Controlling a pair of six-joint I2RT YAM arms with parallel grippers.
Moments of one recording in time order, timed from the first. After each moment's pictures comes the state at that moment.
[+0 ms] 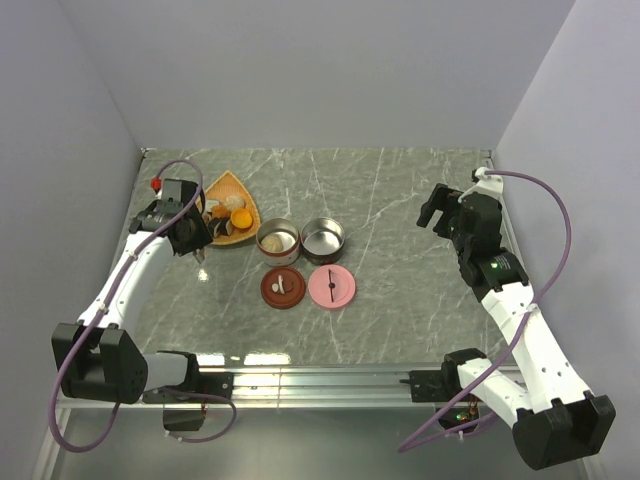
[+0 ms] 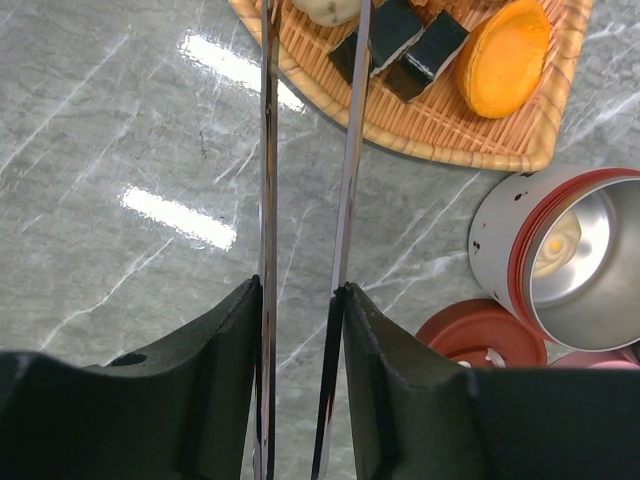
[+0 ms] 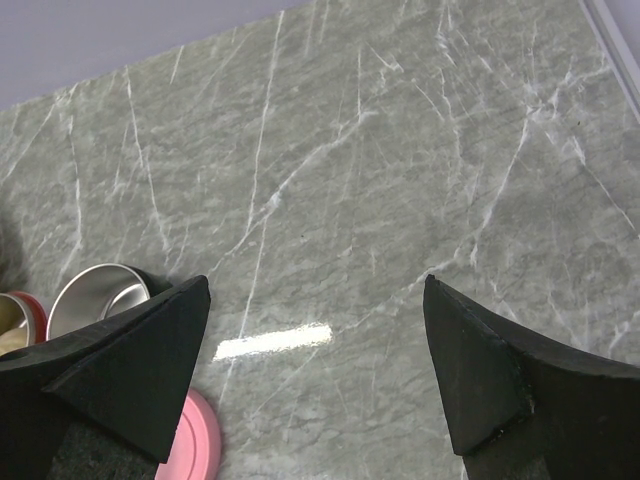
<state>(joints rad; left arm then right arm) -0.11 1.27 1.08 -0.79 -0.22 -0.54 0.20 0.92 0.89 -0.34 0.24 0.36</state>
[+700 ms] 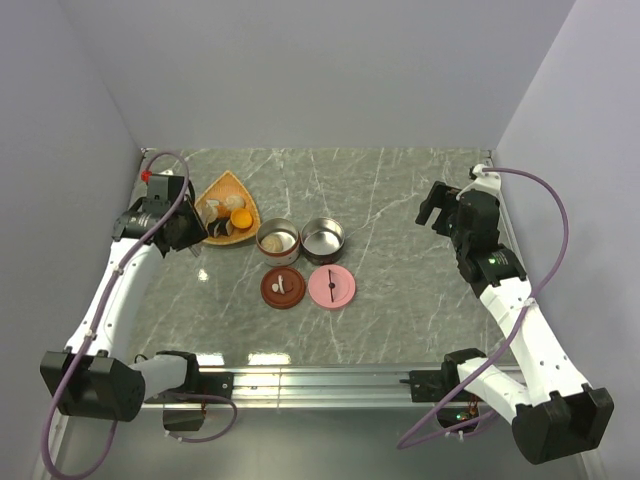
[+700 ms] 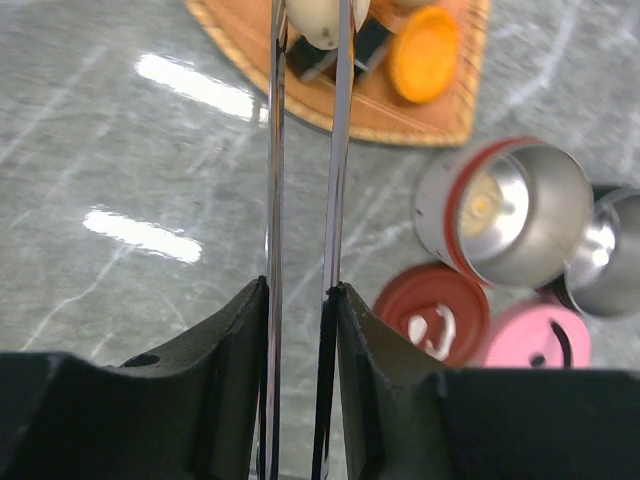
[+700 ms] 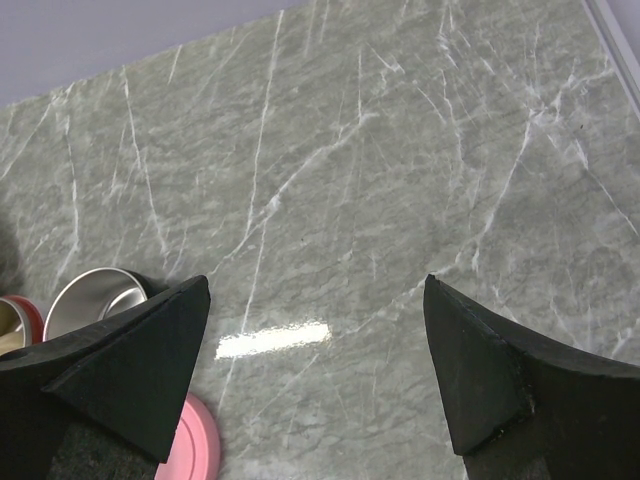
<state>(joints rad) -0.10 1.18 1.18 -0.89 -0.15 -0.53 0.20 0.95 0.90 -0.33 0.24 0.35</state>
